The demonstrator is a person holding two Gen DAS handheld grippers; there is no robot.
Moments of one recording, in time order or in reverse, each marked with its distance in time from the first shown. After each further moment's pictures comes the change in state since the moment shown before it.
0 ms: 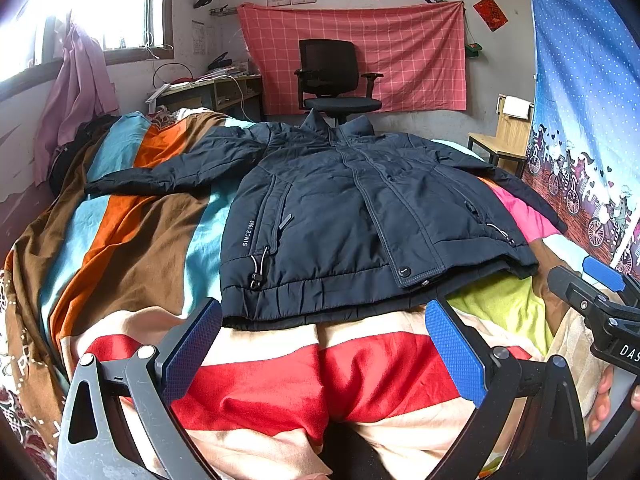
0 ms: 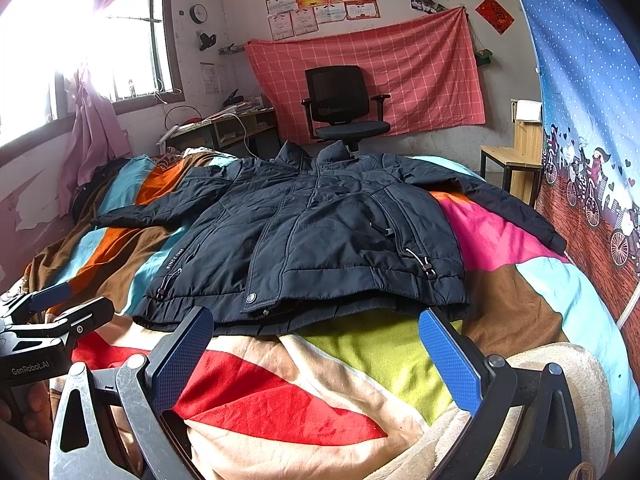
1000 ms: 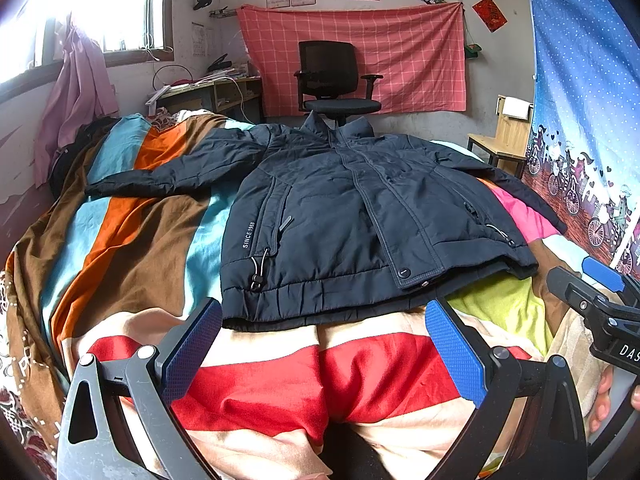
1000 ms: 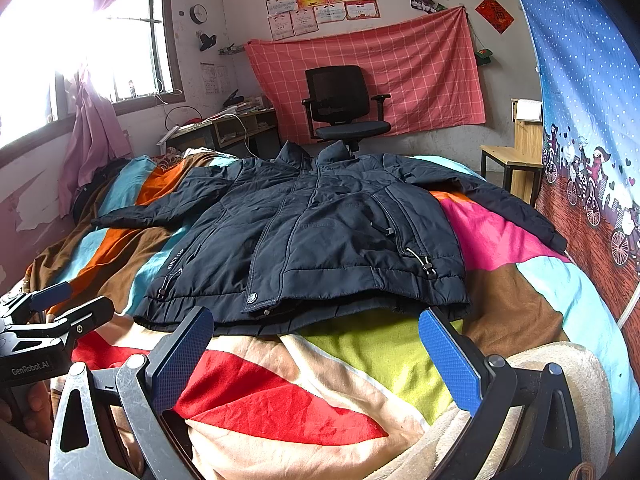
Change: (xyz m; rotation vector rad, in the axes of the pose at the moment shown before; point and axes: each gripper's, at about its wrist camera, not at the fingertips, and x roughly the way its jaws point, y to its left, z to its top) left arm 0.000 -0.001 0.001 0.003 -0.005 0.000; right arm 0.000 -0.001 -0.001 0.001 -0.001 0.002
